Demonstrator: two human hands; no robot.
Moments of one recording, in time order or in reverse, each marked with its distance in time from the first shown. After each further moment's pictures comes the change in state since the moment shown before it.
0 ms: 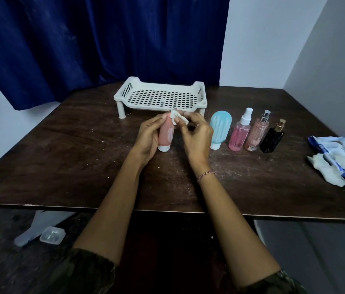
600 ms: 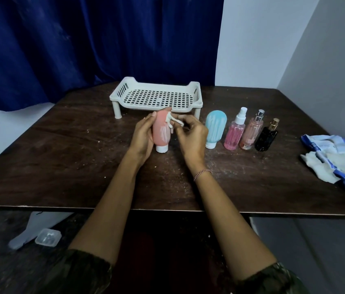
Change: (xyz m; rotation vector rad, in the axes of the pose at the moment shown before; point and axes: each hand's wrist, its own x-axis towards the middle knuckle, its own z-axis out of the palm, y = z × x) left_hand -0.006 0.004 0.006 -0.001 0.007 0.057; right_hand -0.002 0.003 0.001 0.015 -0.033 0.020
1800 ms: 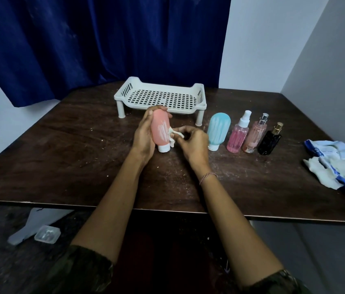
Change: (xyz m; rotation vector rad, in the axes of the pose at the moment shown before) left_hand 0.000 -0.003 -0.003 0.083 0.051 0.073; right_hand -0.002 0.011 -0.003 -0.108 -0.209 0.188
